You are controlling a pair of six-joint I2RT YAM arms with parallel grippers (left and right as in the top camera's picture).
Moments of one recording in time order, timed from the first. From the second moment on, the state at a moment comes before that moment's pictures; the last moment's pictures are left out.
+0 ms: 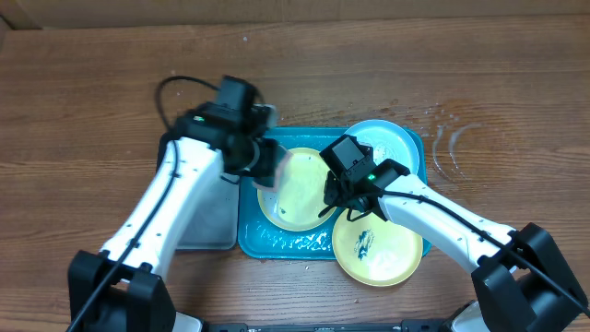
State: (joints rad) left arm -0.34 1.63 1.32 -0.97 0.23 -0.17; right arm 0.65 1.67 1.03 -0.61 0.04 0.80
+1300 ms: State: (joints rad) left arm -0.53 1.77 1.01 -0.61 0.04 -0.27; right arm 0.64 1.67 1.01 -0.62 0.04 0.77
